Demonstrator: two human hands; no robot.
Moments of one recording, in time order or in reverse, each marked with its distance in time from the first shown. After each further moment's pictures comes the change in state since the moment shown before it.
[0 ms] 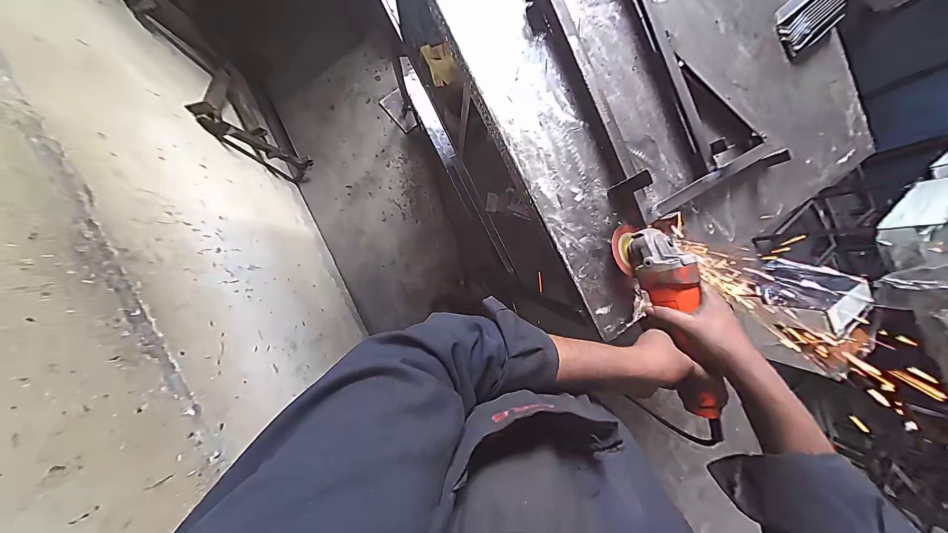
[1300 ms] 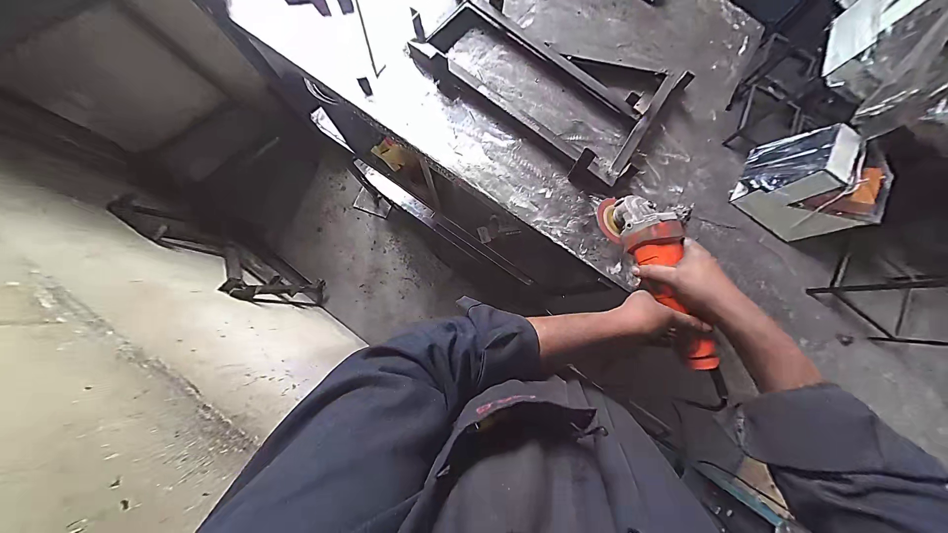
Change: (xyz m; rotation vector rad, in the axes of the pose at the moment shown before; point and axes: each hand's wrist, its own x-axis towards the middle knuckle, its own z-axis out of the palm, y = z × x) left_hand -0.078 -0.011 -0.042 0.025 -0.224 -0.091; right_hand -0.076 -0.046 0.053 0.308 0.210 0.250
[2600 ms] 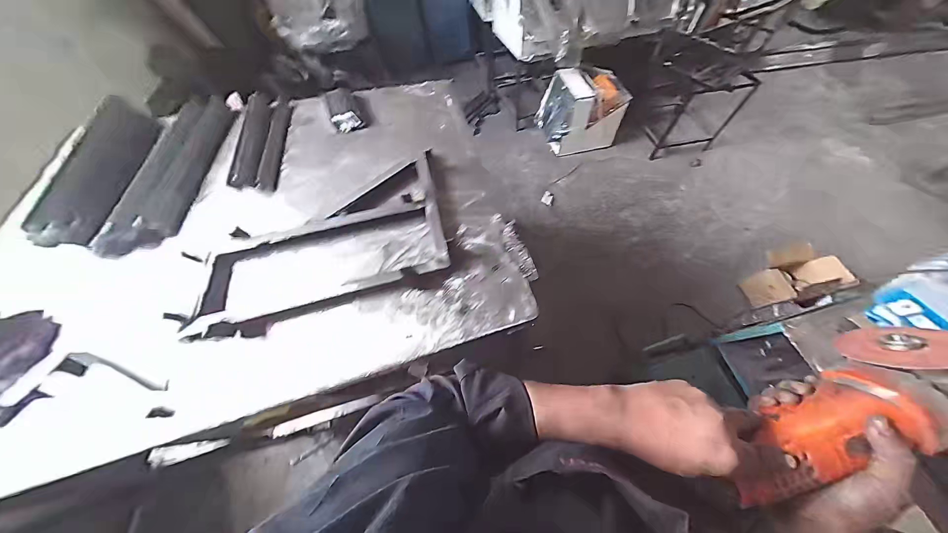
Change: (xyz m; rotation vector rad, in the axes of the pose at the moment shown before) left_hand -0.047 -0.020 0.094 1.465 -1.452 0.938; right_hand -0.276 0.108 0.092 1.681 1.401 -0.205
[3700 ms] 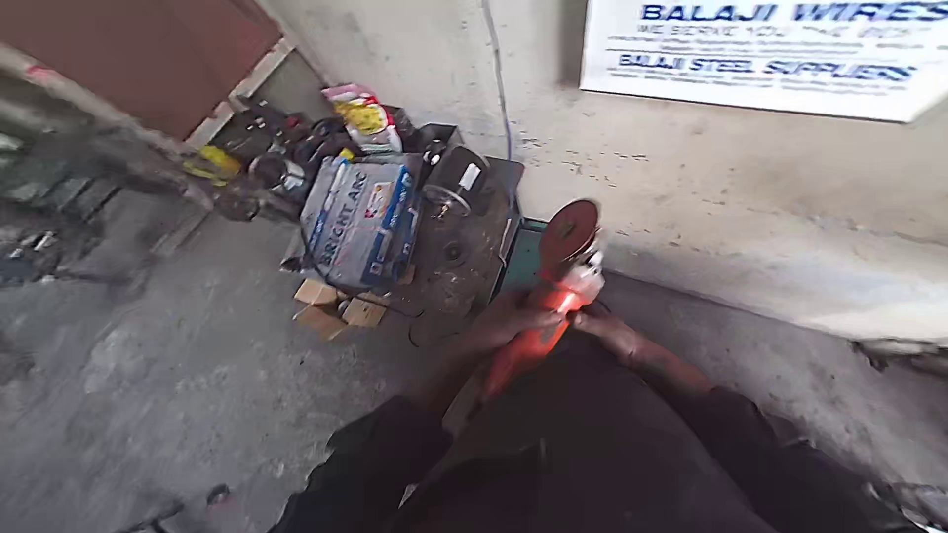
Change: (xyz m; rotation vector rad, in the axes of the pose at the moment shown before) left_hand 0.467 -0.230 0.102 -0.754 -1.773 0.142; right_hand 0.188 0.069 -0.067 -0.019 1.251 -0.571
